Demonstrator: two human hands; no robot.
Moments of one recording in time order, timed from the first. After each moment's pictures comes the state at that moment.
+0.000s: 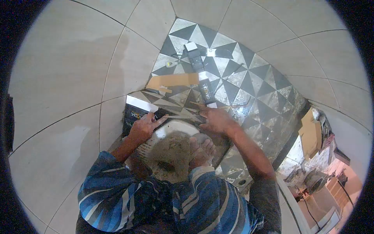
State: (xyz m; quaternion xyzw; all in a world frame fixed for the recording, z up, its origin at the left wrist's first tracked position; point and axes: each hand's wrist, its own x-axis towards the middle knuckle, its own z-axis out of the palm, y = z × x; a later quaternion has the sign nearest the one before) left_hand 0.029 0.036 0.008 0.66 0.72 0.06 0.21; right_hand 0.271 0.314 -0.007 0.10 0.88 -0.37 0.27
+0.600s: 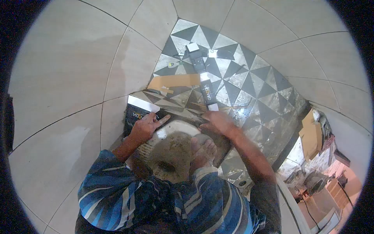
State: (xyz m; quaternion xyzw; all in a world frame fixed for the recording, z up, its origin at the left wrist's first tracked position) left_hand 0.029 0.039 0.013 0.66 0.72 0.07 0.20; right_hand 0.282 0.310 -0.024 0.10 0.88 -0.40 0.24
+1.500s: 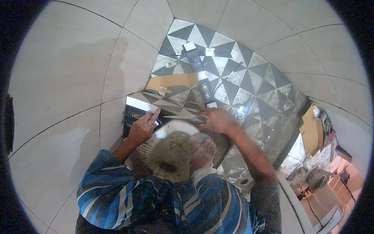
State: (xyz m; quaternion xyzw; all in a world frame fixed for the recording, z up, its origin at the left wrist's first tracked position) left_hand 0.026 0.033 0.004 0.62 0.75 0.10 0.23; right_hand 0.277 0.312 0.000 0.13 0.88 -0.38 0.25
